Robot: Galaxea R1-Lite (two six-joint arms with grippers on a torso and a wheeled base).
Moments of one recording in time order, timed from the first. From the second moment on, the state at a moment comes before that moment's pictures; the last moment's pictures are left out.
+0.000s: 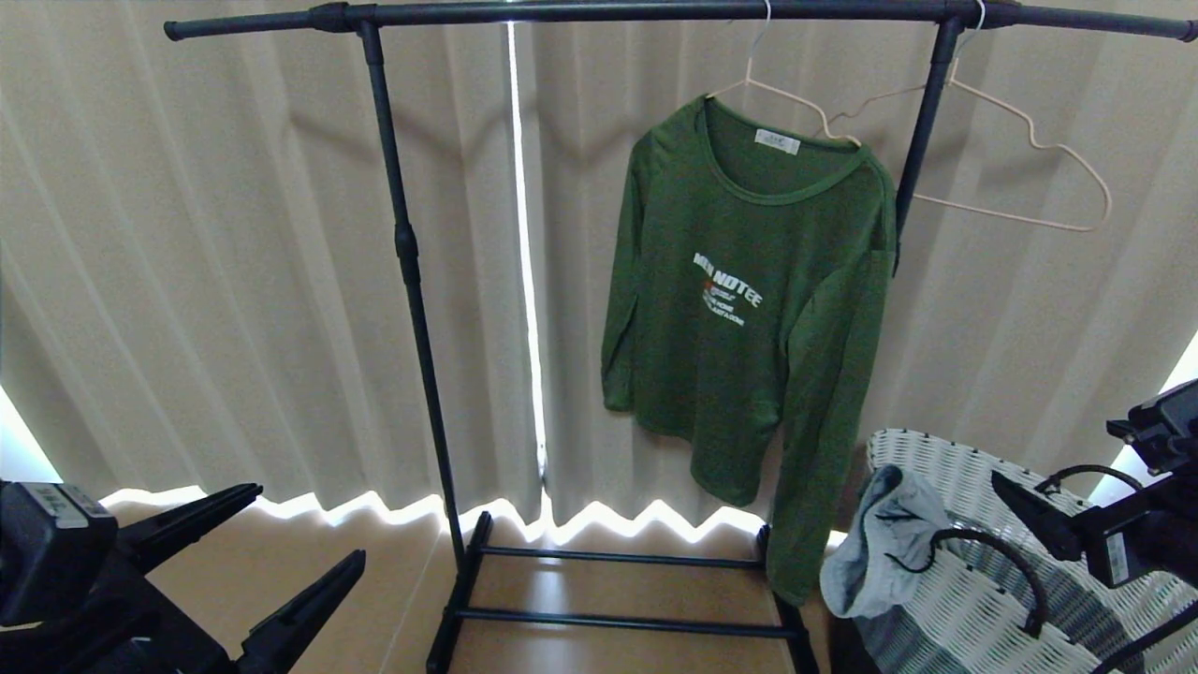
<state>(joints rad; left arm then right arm) -0.40 1.11 -0.04 -0.94 -0.03 0.17 0.10 1.19 -0.28 -0.63 -0.11 -0.38</state>
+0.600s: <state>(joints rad) -0.40 1.10 -0.04 -0.94 -0.03 0.17 0.10 1.20 -0.28 -0.62 -0.11 -0.38</state>
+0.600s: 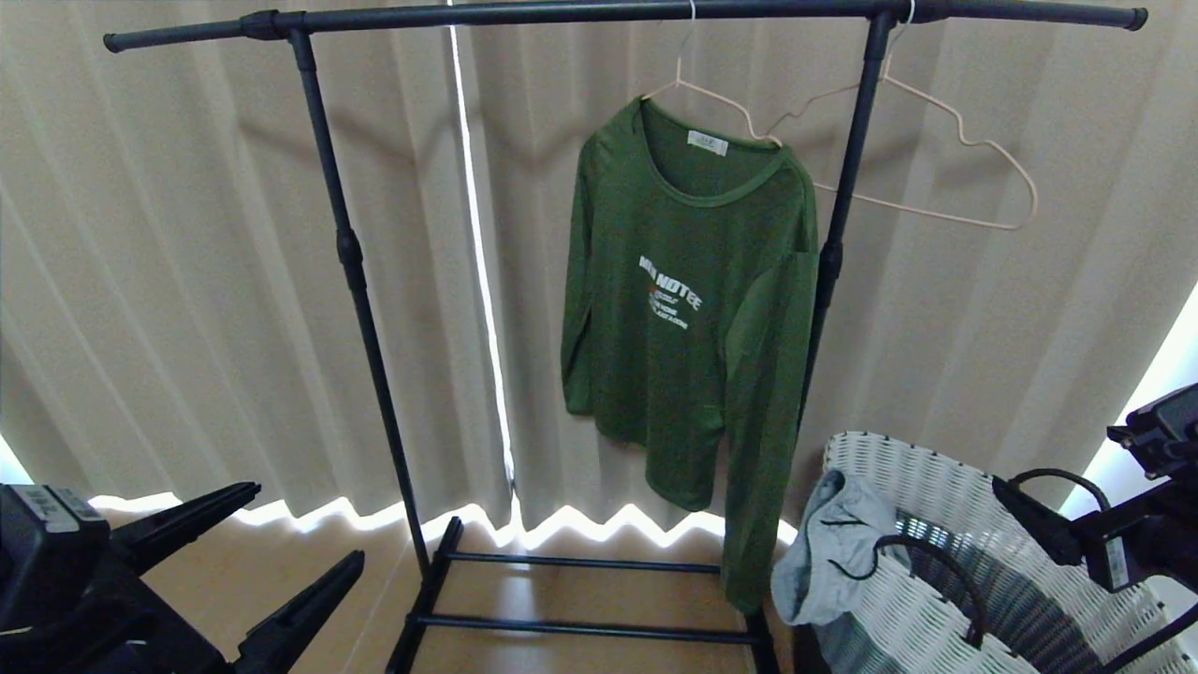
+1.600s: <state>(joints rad) -0.40 1.09 -0.04 -0.93 -0.03 0.17 0.10 1.42 -0.28 -0.64 -0.12 -0.41</state>
